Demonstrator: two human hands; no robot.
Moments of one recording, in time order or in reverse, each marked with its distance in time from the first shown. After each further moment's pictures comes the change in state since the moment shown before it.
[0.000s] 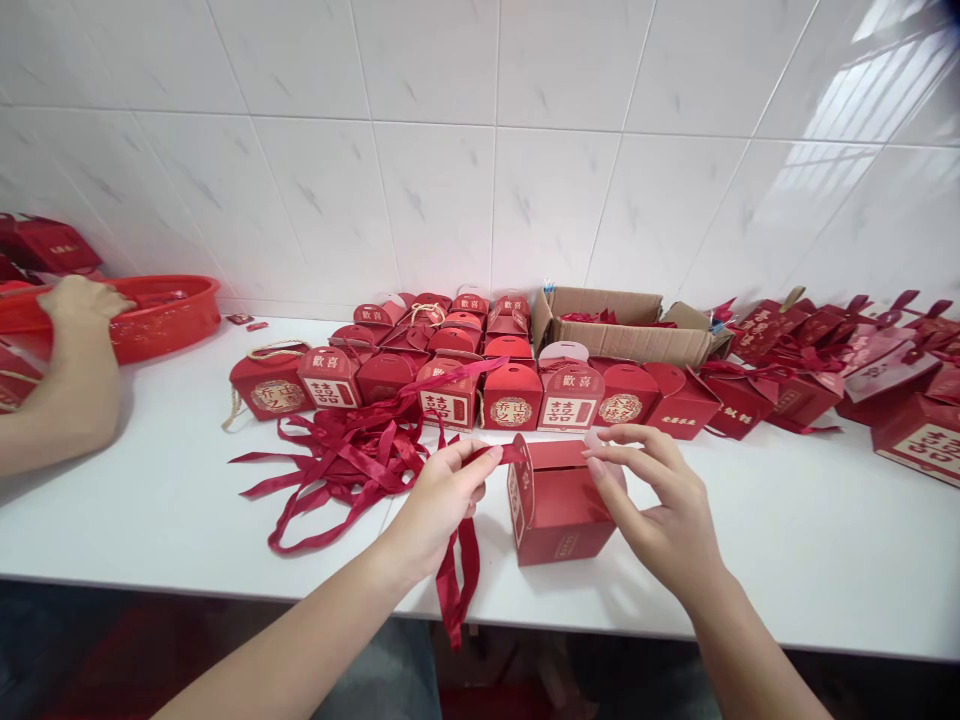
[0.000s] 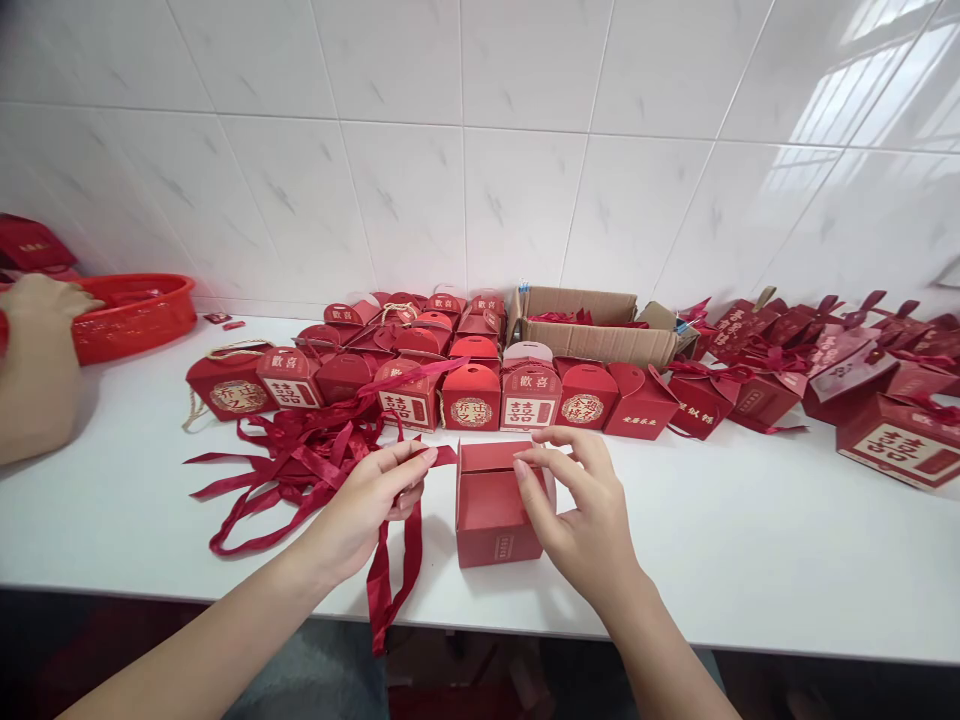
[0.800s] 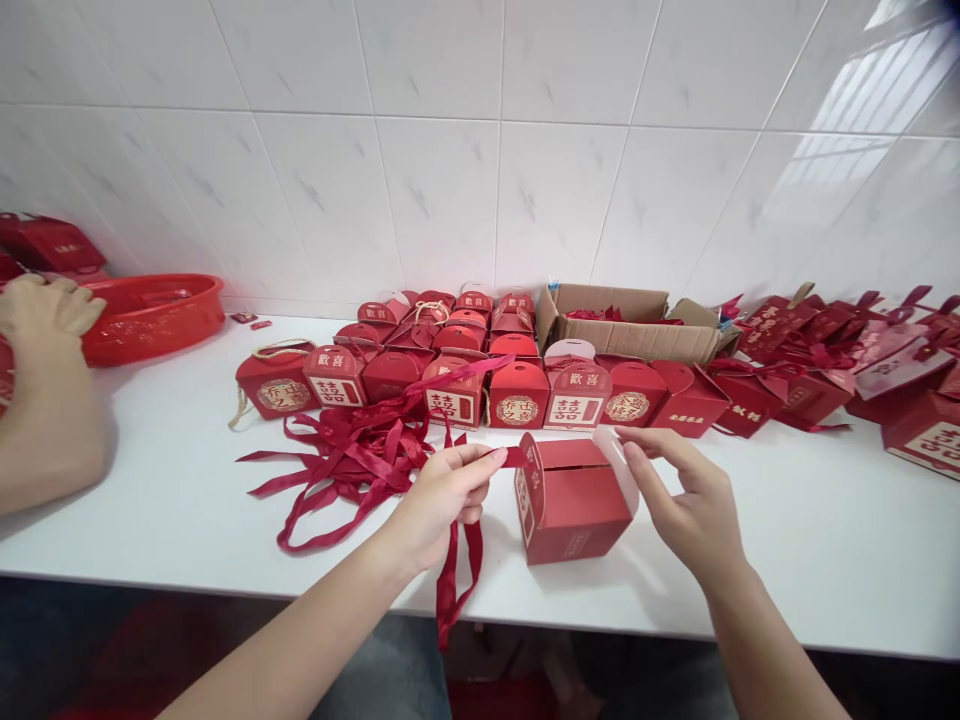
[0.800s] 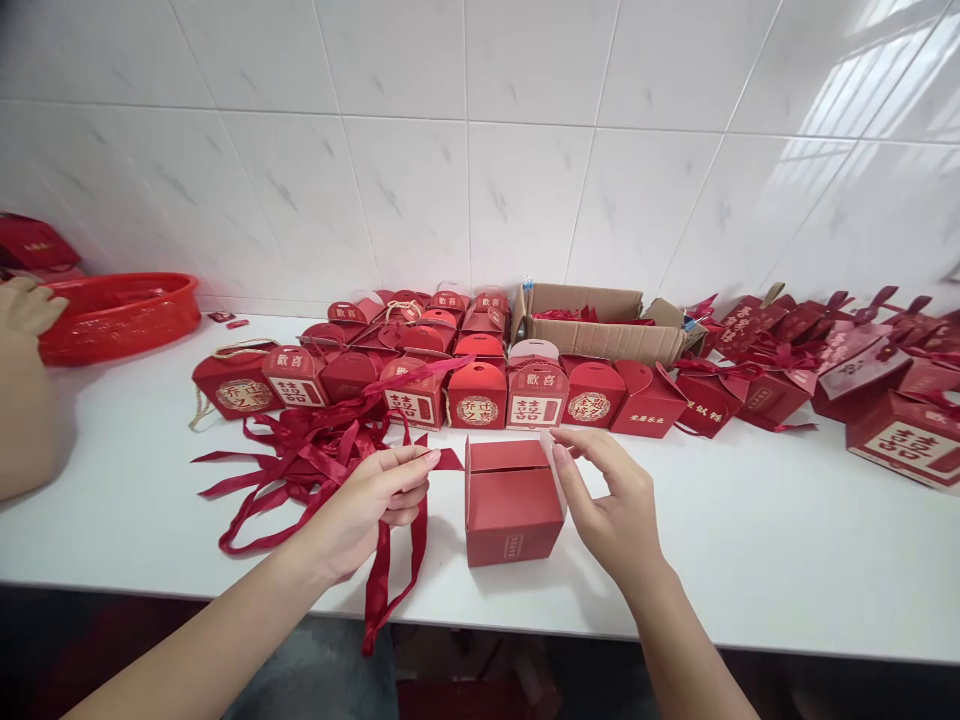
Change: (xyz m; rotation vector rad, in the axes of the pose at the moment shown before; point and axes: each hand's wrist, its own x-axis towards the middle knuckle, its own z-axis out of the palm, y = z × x) left_hand -0.001 0.003 -0.011 -0.081 -0.068 -0.082; right_hand 0.001 0.013 -0.004 0.037 0.018 0.147
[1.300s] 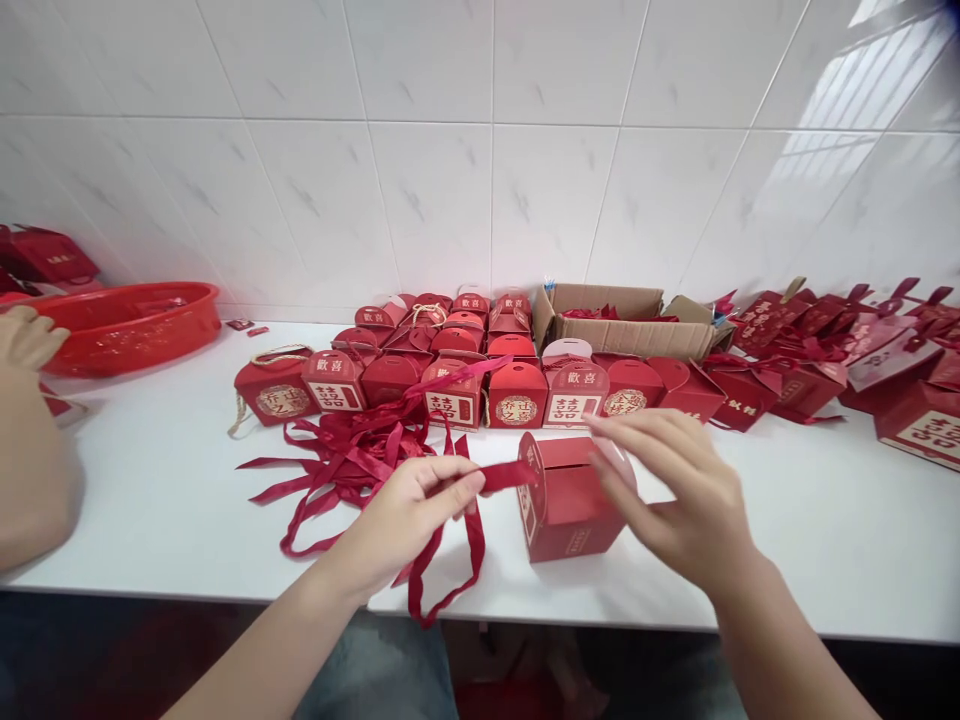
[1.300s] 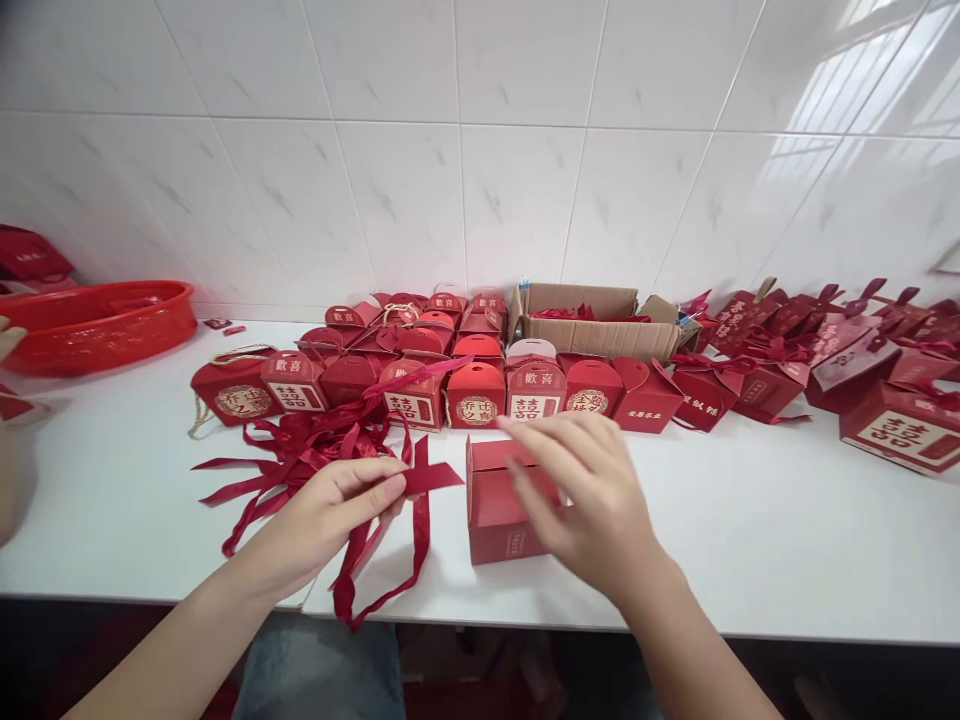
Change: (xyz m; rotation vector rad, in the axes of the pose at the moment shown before) left_hand -0.024 0.013 -0.025 0.390 -0.058 0.156; right_hand 0.018 -0.039 -0.005 -0.182 -0.053 -0.456
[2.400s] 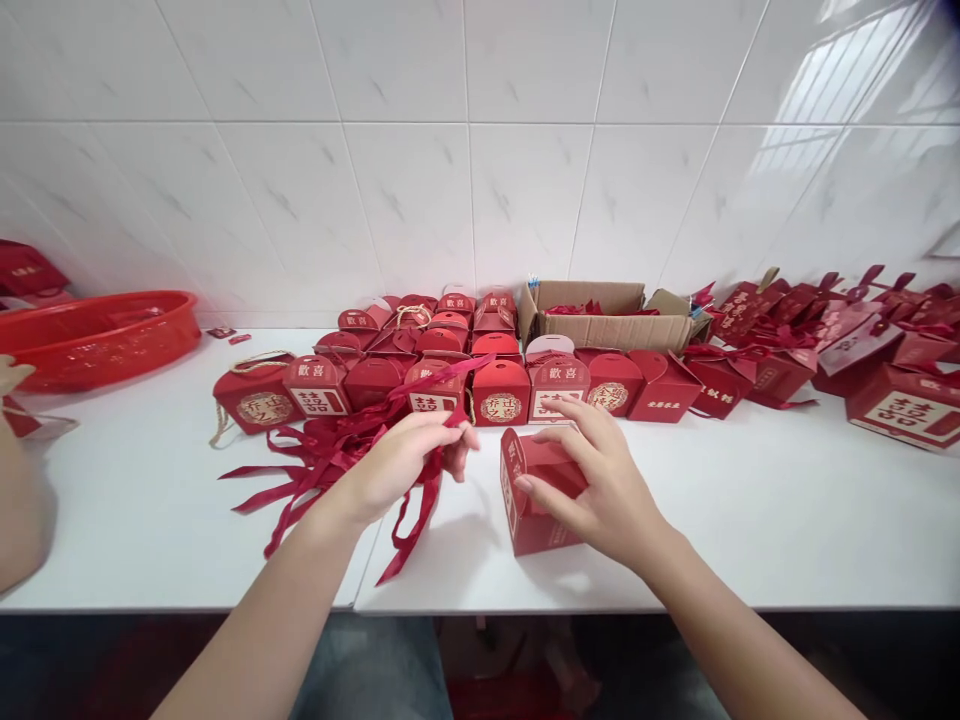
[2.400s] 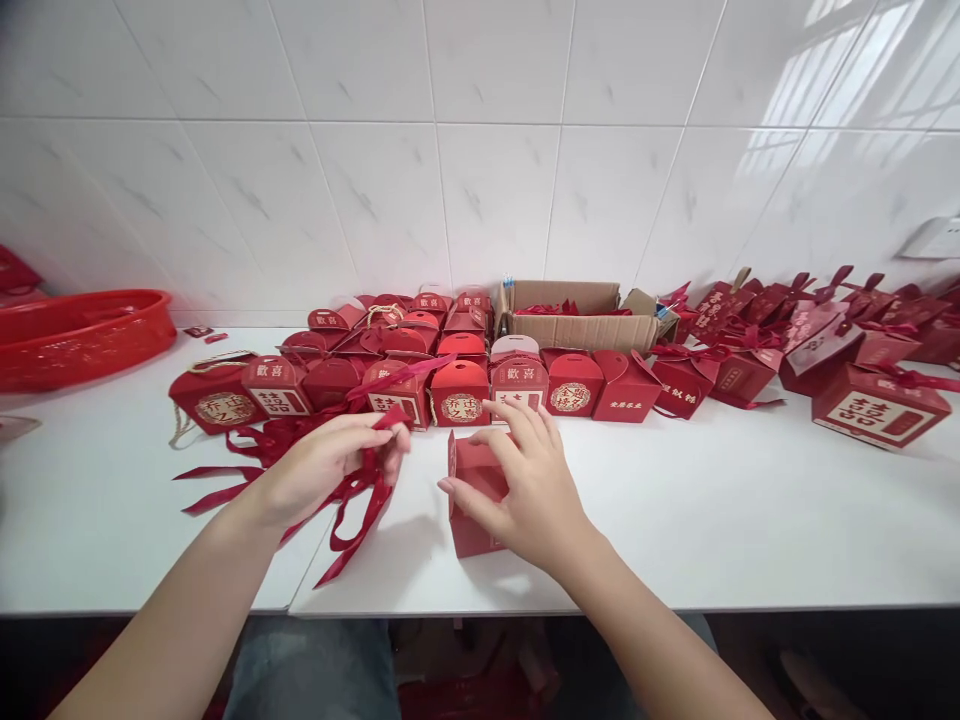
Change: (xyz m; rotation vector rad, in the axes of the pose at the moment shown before) left_hand 0.032 0.032 -0.002 0.089 -0.123 0.046; right_hand -0.012 -0.001 0.027 0.064 -0.186 0.201
